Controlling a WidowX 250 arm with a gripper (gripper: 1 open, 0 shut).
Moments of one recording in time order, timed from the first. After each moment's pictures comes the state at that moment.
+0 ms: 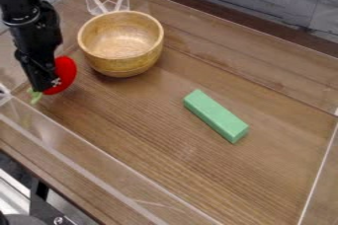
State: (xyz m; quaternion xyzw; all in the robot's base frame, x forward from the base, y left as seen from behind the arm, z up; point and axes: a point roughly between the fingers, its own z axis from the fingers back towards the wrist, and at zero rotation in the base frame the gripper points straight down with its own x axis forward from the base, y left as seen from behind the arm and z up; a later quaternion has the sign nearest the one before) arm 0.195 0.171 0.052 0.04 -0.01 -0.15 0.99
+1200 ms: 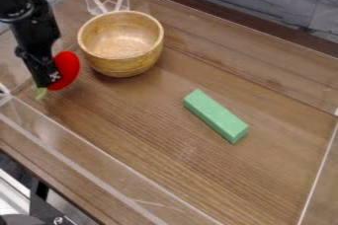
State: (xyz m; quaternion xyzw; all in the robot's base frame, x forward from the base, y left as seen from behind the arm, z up) arm 0.201 0.173 0.053 0.01 -0.04 -0.16 0.99
